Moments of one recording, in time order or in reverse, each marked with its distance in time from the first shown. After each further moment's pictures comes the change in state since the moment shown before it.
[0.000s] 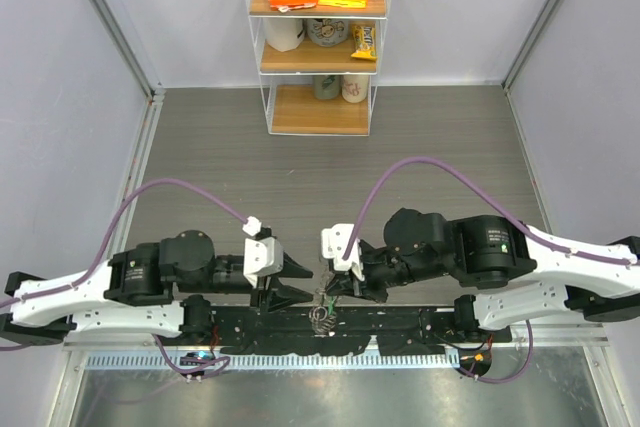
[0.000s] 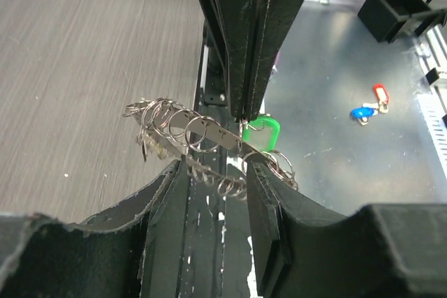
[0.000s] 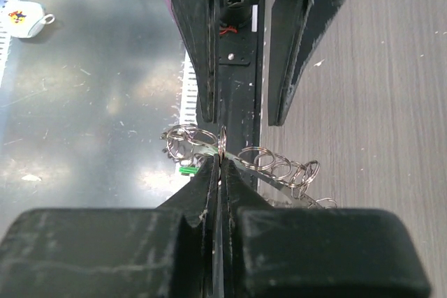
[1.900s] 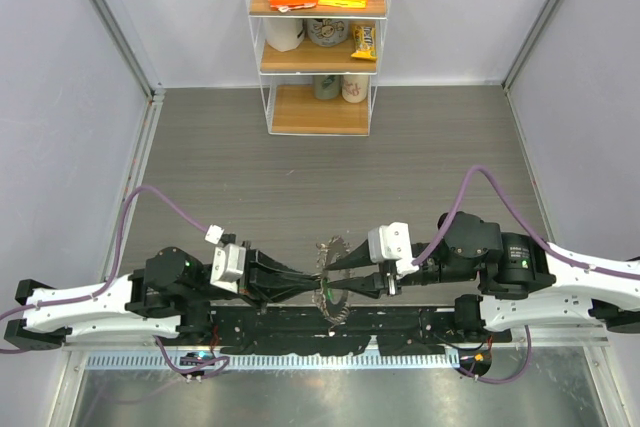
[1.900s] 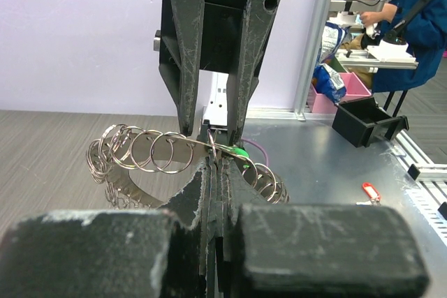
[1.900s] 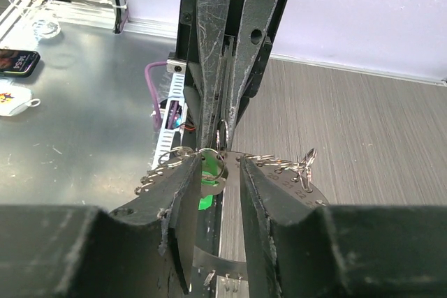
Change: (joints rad) left arm 0.000 -0.140 -0.335 0.631 0.024 -0.002; right arm -0.037 -0.246 -0.316 0.471 -0.033 -0.106
